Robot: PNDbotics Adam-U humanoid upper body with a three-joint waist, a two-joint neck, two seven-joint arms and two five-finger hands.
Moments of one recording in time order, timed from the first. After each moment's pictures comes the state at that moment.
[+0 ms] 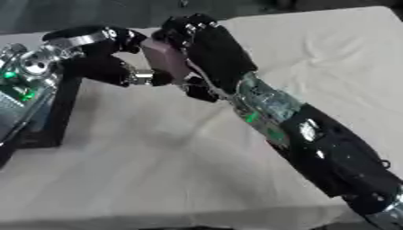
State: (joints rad) left arm -0.88 0.34 -0.51 -1.68 -0.11 0.81 -0.40; right arm -0.70 -0.48 0.58 -1.67 1.01 -0.02 -0.27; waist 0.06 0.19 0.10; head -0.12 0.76
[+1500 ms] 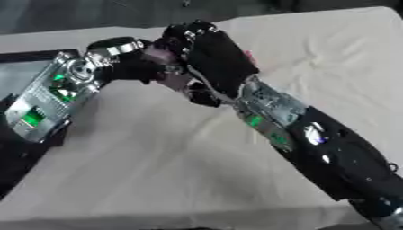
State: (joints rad) left arm -0.94 0.26 -0.59 -1.55 -0.10 0.87 -0.26; right arm -0.70 -0.49 0.59 -1.68 1.02 -0.04 -0.23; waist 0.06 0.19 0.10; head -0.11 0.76
